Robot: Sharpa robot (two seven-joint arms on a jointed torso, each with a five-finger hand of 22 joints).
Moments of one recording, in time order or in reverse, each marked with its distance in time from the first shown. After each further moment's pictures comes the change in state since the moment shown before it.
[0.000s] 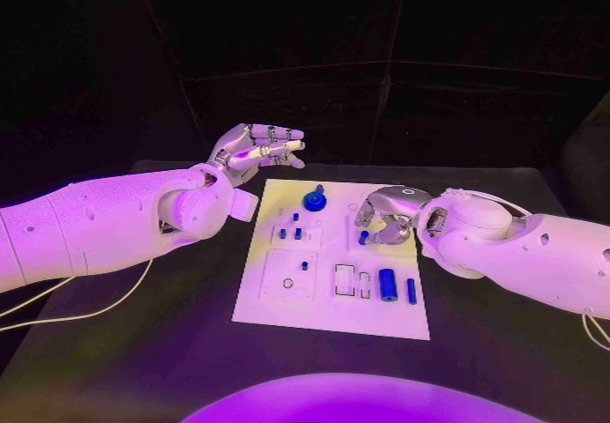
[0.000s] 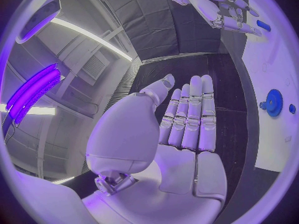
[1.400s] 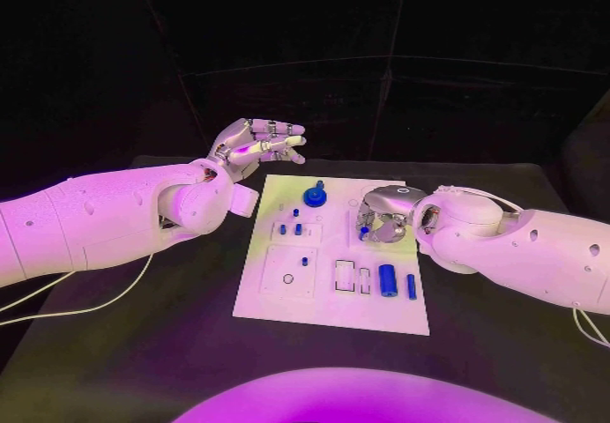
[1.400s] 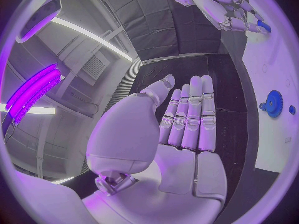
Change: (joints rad) left arm 0.000 -0.002 0.000 0.002 0.000 0.004 -0.002; left_hand 0.004 0.004 -0.003 -0.003 0.000 0.000 0.000 0.000 0.000 0.000 0.000 0.004 0.000 0.000 0.000 0.000 -0.002 0.000 0.000 0.000 0.000 -0.001; right arm -0.010 0.031 0.000 -0.033 -0.021 0.037 -0.012; right_hand -0.002 0.044 0.062 0.028 -0.010 0.142 -0.019 0.028 0.010 0.171 -0.030 0.025 0.000 -0.001 -0.029 0.039 0.048 0.000 0.047 -0.025 0.039 0.073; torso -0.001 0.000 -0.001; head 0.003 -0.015
